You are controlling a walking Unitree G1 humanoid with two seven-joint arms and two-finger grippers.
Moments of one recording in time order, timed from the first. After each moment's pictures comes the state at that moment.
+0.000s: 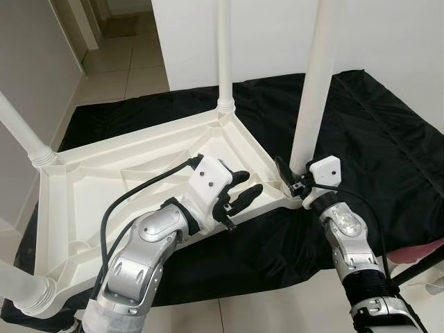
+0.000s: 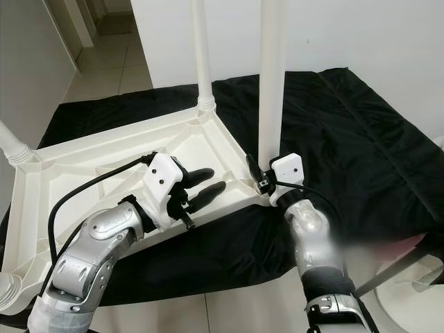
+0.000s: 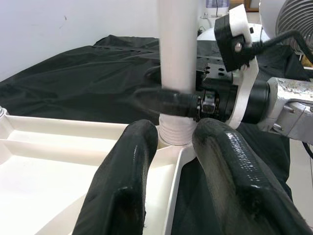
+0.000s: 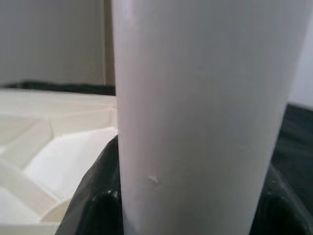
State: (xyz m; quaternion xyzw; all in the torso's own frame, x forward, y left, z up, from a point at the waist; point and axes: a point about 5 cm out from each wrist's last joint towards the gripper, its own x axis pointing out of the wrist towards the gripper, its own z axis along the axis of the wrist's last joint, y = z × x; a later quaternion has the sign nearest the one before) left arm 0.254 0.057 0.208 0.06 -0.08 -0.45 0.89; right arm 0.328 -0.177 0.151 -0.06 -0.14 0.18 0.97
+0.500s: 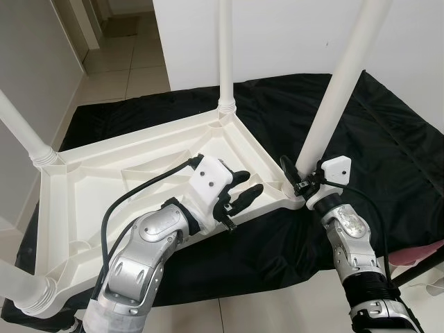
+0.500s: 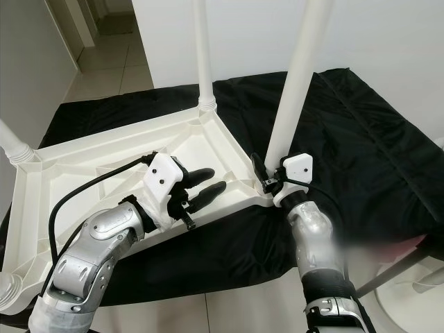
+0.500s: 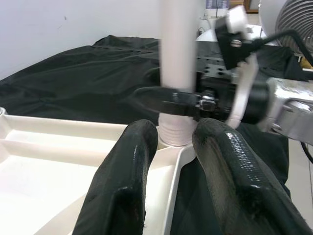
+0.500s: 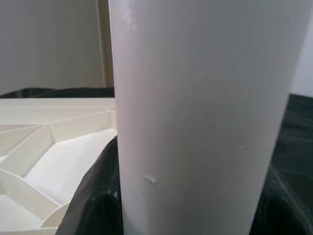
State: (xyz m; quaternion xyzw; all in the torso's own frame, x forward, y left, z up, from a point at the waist) left arm 0.253 0.056 0.208 0.06 -0.08 -0.45 0.89; right arm 0.332 -0.180 0.151 -0.05 -0.12 0.17 0.98
